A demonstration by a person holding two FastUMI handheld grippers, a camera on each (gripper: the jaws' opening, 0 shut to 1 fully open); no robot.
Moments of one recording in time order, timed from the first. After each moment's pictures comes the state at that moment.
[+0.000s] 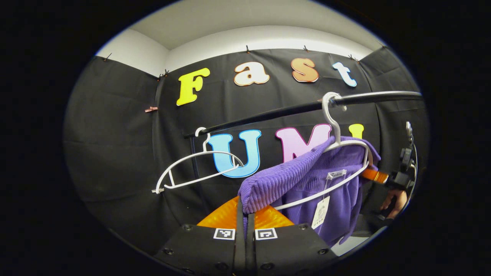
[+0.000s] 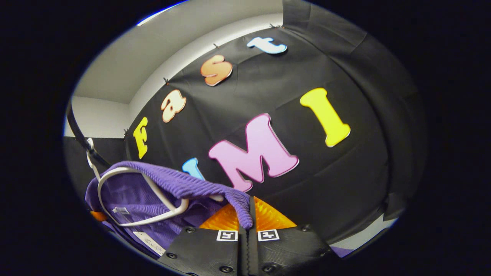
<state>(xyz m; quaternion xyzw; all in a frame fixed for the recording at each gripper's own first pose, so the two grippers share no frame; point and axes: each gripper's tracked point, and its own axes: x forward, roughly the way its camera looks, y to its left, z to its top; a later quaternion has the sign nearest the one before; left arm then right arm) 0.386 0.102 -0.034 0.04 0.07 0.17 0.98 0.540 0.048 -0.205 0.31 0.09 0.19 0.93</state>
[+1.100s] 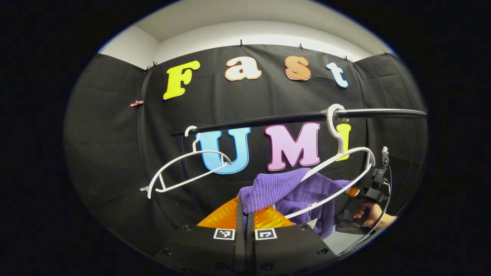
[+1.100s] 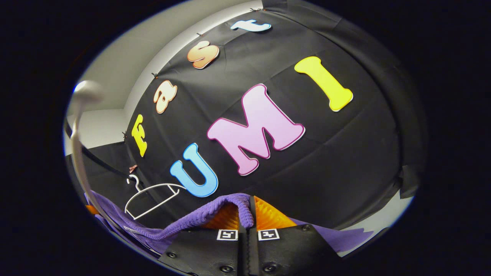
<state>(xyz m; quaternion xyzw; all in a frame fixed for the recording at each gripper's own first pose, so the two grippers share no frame) 0.387 0.111 -0.034 0.02 0.11 0.11 0.99 0.539 0.091 -0.256 0.36 0.15 0.20 0.90</state>
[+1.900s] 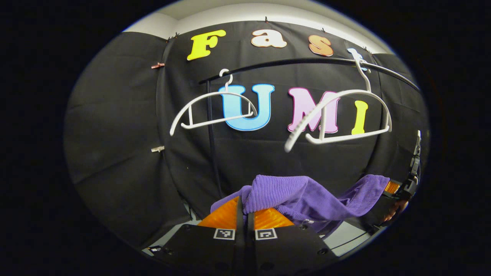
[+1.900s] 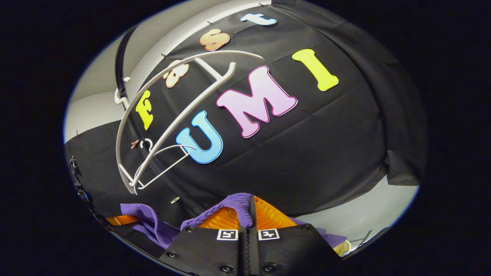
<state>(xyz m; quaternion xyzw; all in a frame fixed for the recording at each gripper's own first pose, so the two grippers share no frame) 0.314 0.154 -0.167 -0.04 0.22 0.14 0.96 0.372 0.115 -0.261 0.31 0.22 0.19 0.90</state>
